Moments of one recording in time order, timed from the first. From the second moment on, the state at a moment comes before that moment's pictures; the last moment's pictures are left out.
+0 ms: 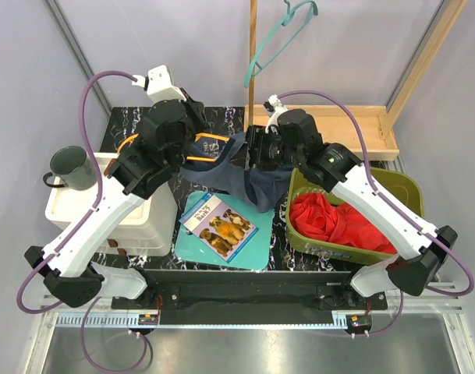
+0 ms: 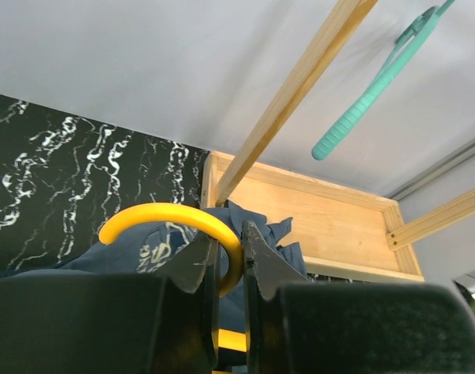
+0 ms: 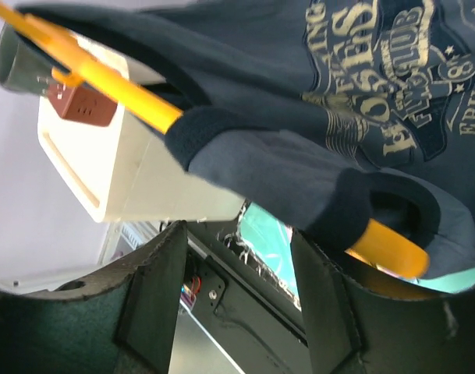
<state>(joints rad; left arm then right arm) -0.75 1.31 1.65 -0.46 -0.67 -0.51 0.75 1.43 1.57 -0.59 -0.17 0.67</state>
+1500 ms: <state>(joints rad) -0.76 1.30 1.64 -0.38 -0.49 -0.46 0.54 1.14 1.33 -0.50 0.04 0.76</state>
